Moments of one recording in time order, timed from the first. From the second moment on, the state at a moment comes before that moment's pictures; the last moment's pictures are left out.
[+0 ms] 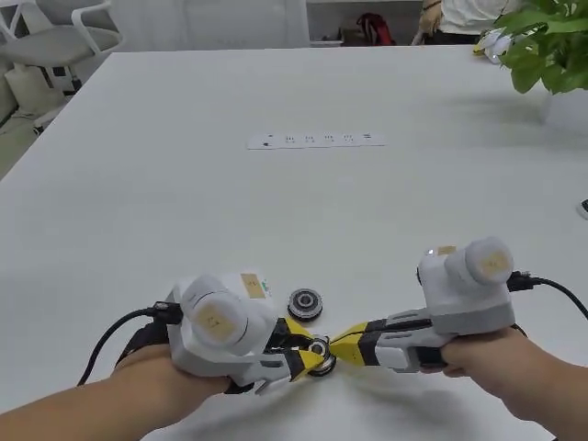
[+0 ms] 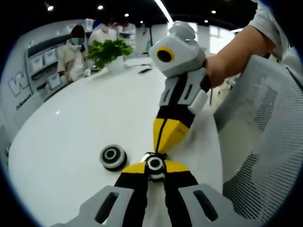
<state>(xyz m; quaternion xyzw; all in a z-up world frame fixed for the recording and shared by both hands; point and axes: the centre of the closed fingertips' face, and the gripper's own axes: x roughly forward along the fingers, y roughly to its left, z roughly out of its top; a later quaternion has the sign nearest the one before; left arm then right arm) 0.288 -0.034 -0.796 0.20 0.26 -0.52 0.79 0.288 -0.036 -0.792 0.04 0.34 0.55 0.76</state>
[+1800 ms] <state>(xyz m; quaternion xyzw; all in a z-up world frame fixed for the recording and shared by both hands) 0.282 -0.030 -0.786 0.18 0.24 -0.54 0.78 0.291 -0.037 -0.788 0.06 0.32 0.55 0.77</state>
